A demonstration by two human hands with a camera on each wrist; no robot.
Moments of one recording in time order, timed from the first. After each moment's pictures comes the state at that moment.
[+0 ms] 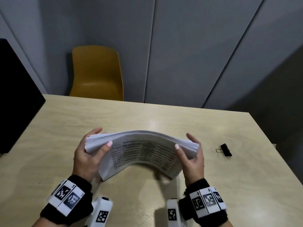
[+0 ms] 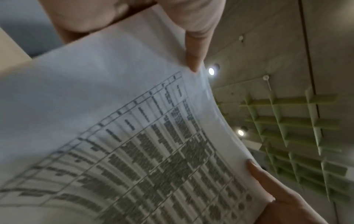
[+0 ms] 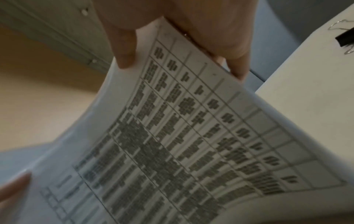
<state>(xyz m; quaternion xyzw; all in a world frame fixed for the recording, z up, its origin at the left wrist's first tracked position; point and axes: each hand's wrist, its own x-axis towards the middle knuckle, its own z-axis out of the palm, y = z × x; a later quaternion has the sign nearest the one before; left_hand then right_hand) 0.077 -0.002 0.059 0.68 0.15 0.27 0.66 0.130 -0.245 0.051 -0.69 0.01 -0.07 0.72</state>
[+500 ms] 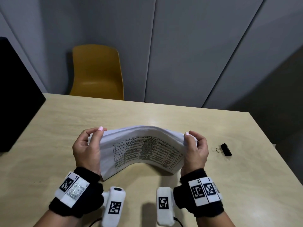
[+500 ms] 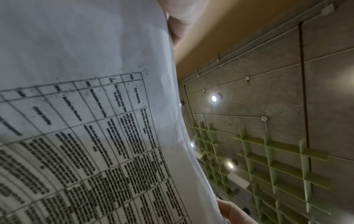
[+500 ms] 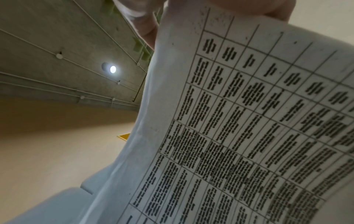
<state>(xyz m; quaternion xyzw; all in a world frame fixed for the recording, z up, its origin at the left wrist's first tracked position) 0.096 -0.012 0.070 0.55 0.26 0.34 0.71 0.147 -0.224 0.070 -0.59 0.15 -0.13 0.78</state>
